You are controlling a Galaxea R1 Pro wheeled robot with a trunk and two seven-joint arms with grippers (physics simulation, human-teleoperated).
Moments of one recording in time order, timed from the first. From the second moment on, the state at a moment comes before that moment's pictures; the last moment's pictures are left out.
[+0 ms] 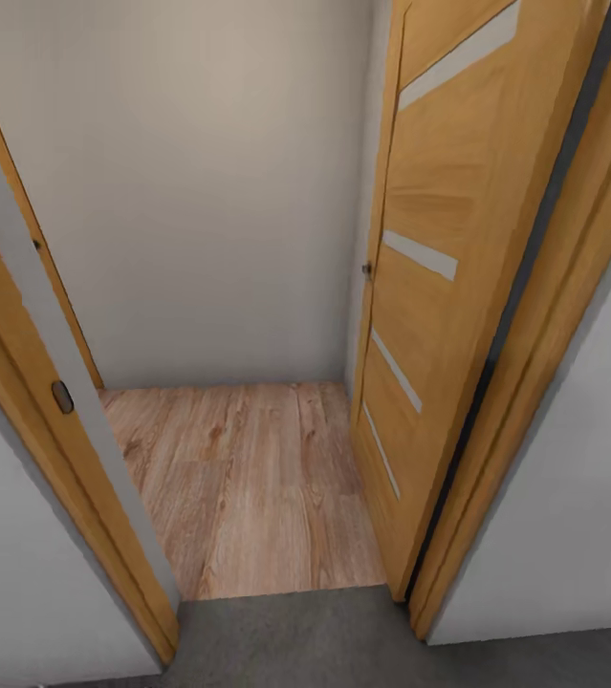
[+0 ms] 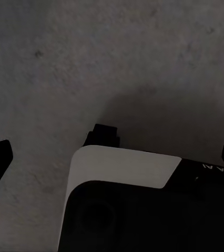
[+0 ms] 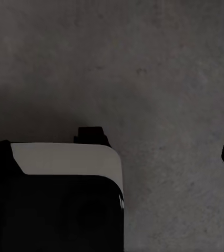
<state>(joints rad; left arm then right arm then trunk) -0.36 -0.01 0.02 0.00 0.17 0.05 0.11 -0.28 0.08 0.57 0.03 -0.50 -0.11 -0.25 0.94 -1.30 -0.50</state>
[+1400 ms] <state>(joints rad) -0.36 -0.02 0.02 0.00 0.17 0.05 0.11 -0.27 0.08 0.57 0.03 -0.50 -0.11 -0.25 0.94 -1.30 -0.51</state>
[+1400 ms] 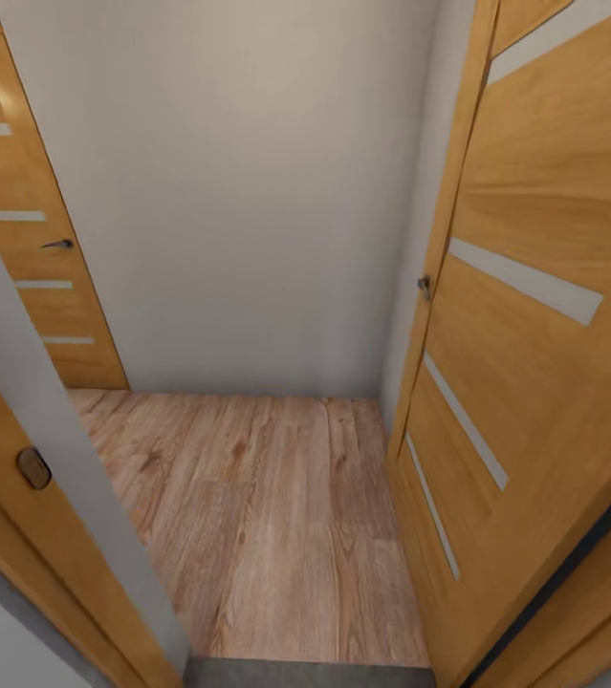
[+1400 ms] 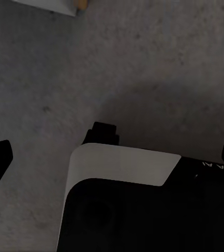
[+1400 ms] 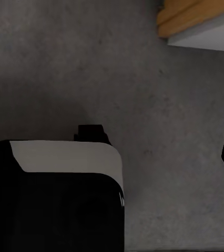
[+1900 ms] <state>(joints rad) -0.36 -0.02 0.02 0.00 0.17 0.05 0.11 -0.28 0.08 0.57 0.03 -0.50 -0.11 -0.25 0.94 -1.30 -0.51</state>
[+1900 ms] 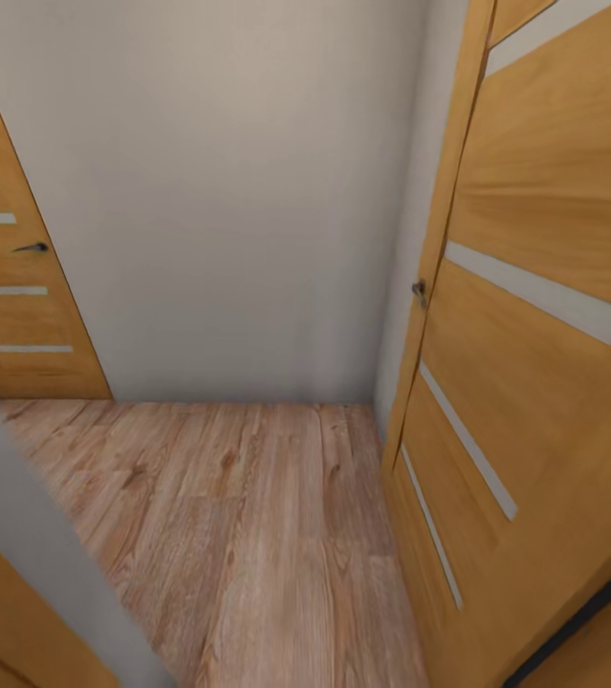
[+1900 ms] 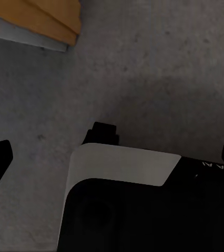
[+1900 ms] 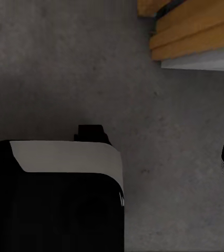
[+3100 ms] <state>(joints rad) -0.36 -0.01 0.02 0.00 0.17 0.05 0.11 -0.28 0.08 0.57 0.03 -0.50 -0.11 -0.25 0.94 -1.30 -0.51</state>
